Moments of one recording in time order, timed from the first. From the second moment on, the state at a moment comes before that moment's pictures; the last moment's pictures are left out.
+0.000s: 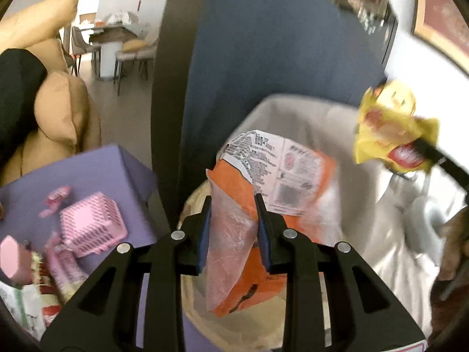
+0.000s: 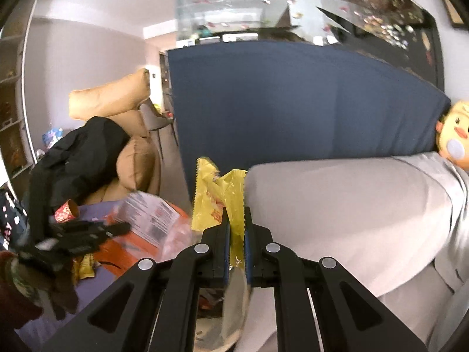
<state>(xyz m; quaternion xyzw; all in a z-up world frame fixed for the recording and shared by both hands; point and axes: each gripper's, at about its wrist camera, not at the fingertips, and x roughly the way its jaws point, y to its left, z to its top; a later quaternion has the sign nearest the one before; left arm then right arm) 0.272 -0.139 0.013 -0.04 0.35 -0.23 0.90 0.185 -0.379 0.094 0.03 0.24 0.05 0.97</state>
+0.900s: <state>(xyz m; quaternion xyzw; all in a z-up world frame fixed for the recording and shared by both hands) 0.240 -0.089 -0.002 -0.10 0.38 -0.21 0.89 0.228 -0.306 0.004 0.02 0.37 0.17 0.92</state>
